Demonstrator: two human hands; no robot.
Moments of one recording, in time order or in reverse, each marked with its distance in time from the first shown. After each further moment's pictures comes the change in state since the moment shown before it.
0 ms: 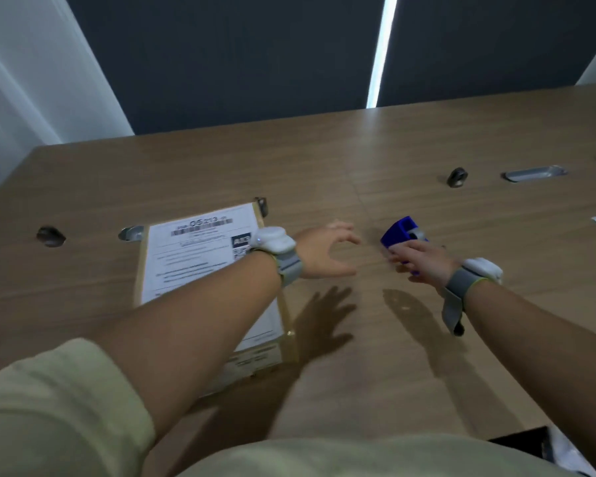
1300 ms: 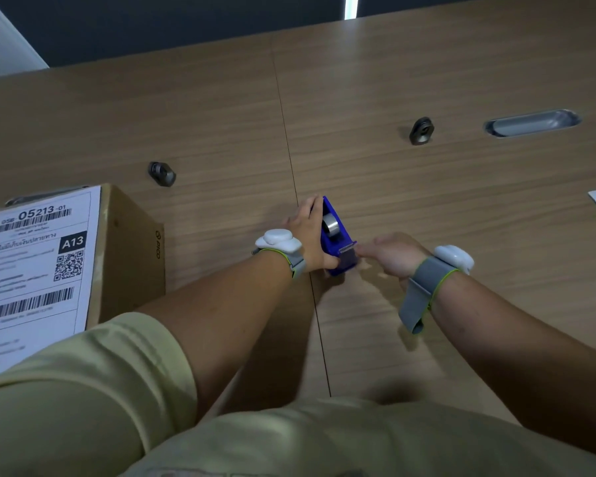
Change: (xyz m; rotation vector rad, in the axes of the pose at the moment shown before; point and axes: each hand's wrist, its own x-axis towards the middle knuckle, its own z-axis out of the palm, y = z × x) left_hand 0.228 0.049 0.145 0.079 0.073 -0.426; right_hand 0.103 0.060 -0.142 -0.320 -0.192 0.115
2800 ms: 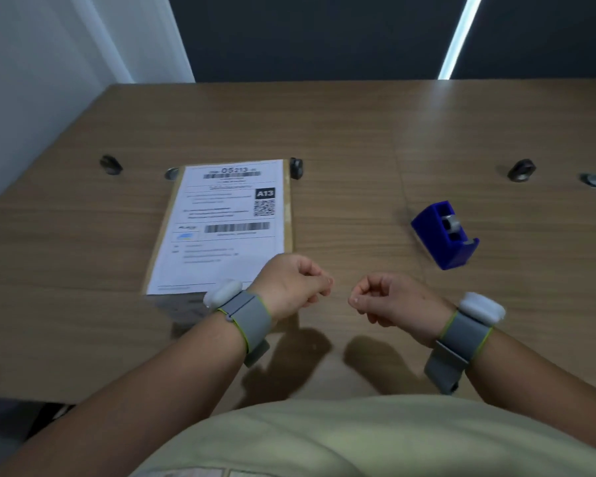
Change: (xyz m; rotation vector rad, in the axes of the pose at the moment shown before) left_hand -0.310 -0.141 -0.110 -0.877 0.089 -0.353; right_hand -0.181 -0.109 0.211 0.171 -0.301 -0.385
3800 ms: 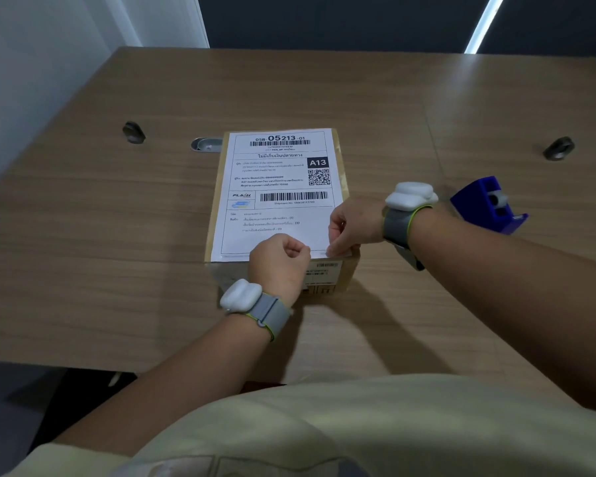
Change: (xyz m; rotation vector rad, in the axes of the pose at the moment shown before) left_hand -0.001 -0.074 -0.057 0.137 0.554 0.016; right_hand 0.103 -0.086 0.074 -0.757 -0.133 0.036
